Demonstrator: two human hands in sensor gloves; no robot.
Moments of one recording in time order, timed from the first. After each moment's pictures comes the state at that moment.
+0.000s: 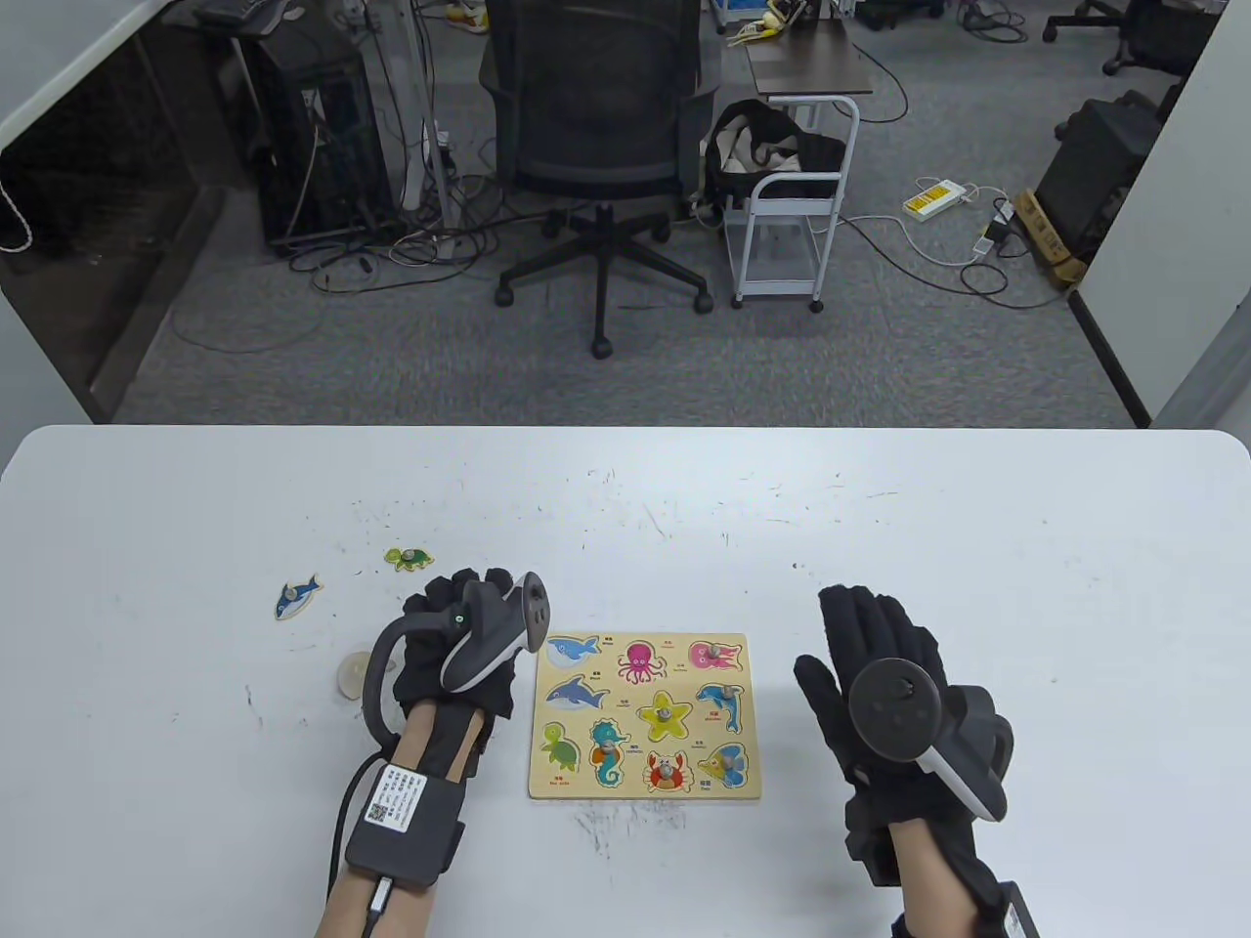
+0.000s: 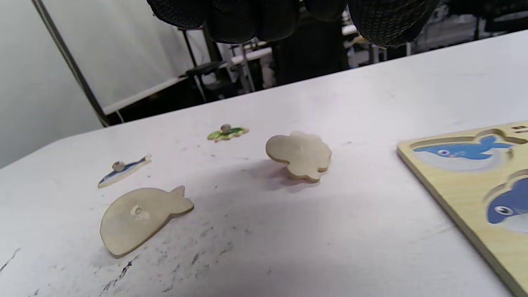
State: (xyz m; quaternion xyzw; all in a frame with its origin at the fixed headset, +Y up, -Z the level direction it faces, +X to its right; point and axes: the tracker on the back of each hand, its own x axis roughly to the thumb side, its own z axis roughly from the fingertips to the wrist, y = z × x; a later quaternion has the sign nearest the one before) left_hand -0.160 -0.688 -0.392 -0.10 0.08 -0.12 0.98; right_hand 0.198 -0.655 -0.293 0.01 -0.04 0.99 0.15
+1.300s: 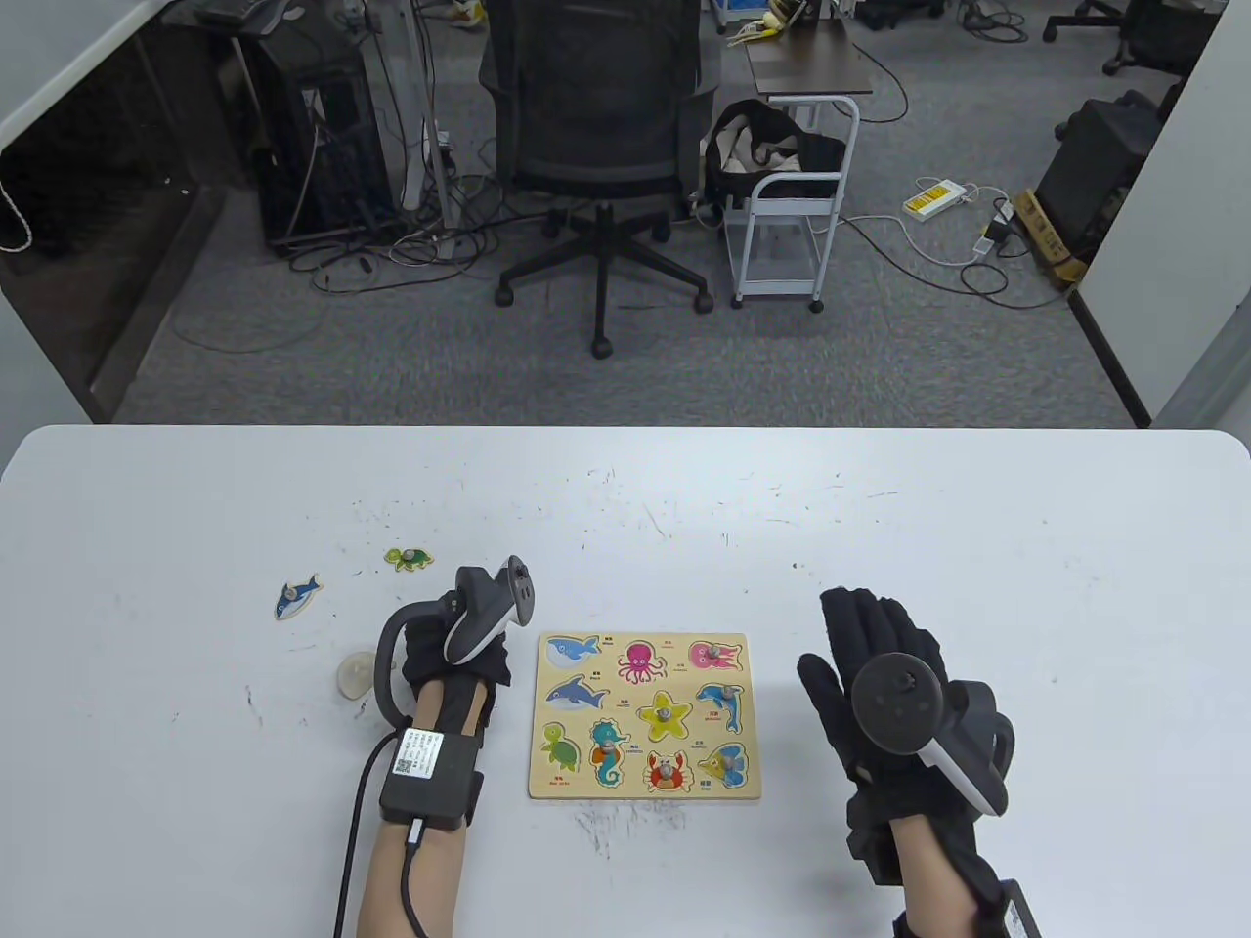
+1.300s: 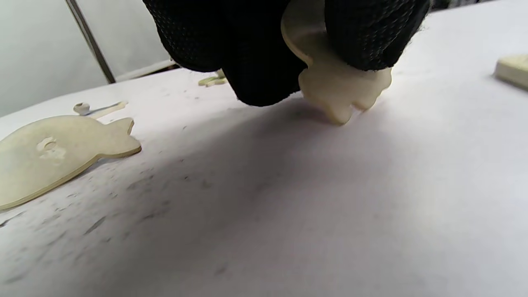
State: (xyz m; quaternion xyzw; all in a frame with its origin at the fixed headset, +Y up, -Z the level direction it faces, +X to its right) left_hand -0.174 -0.753 -0.440 -0.11 0.11 -0.10 0.98; right_hand 0.200 -0.656 -0.296 0.00 -0.02 0.99 0.16
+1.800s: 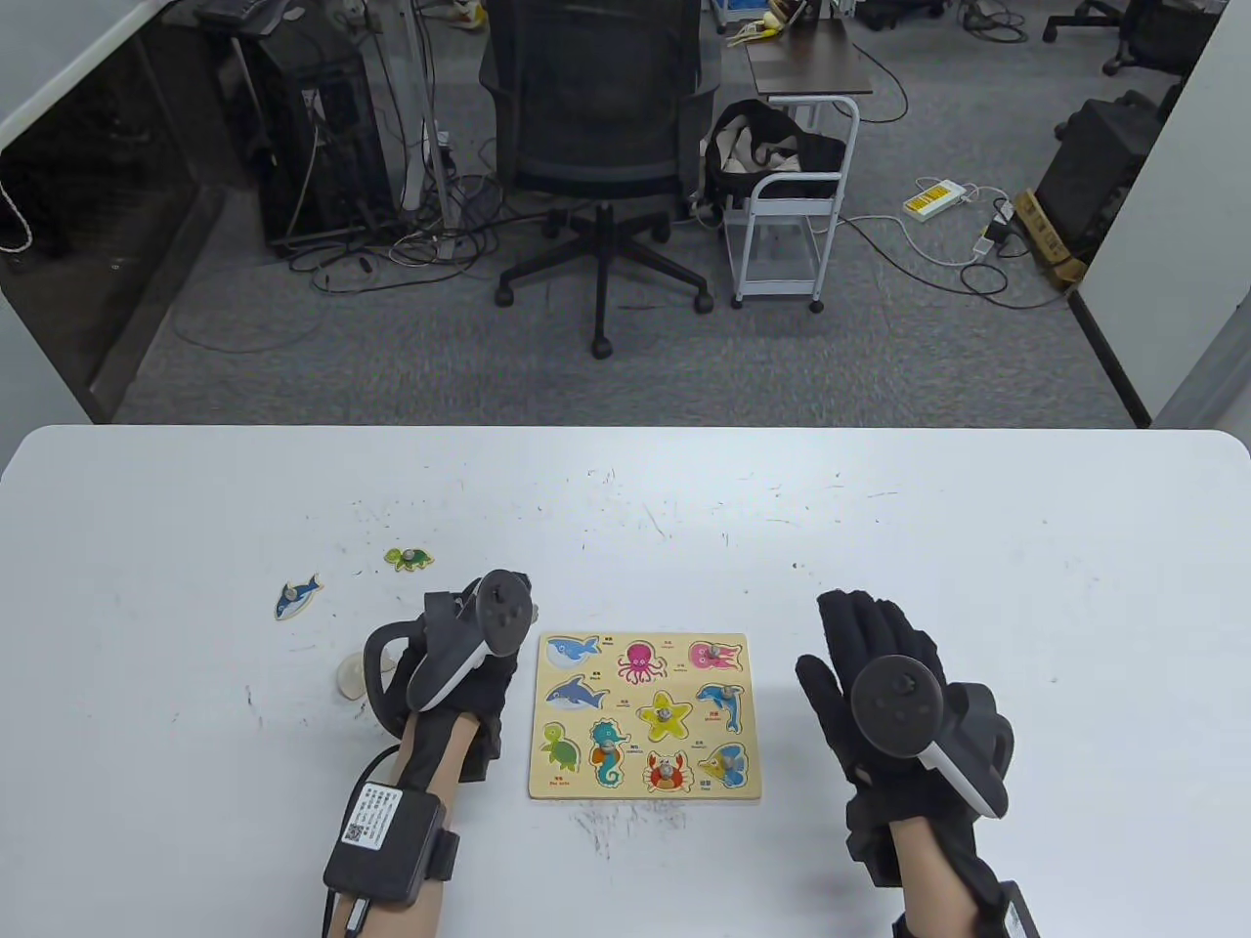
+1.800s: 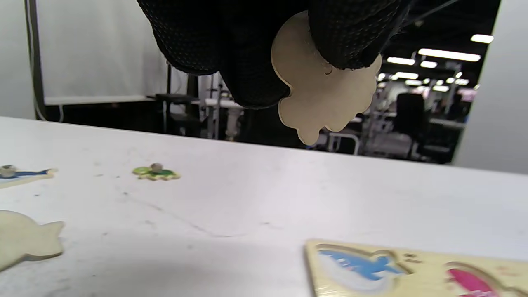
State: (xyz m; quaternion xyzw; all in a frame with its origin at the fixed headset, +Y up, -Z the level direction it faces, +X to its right) left_hand -0.163 -0.670 -0.371 0.03 0.01 0.07 1.00; right_hand 0.198 -0.656 -0.295 0.01 -0.02 0.99 0.16
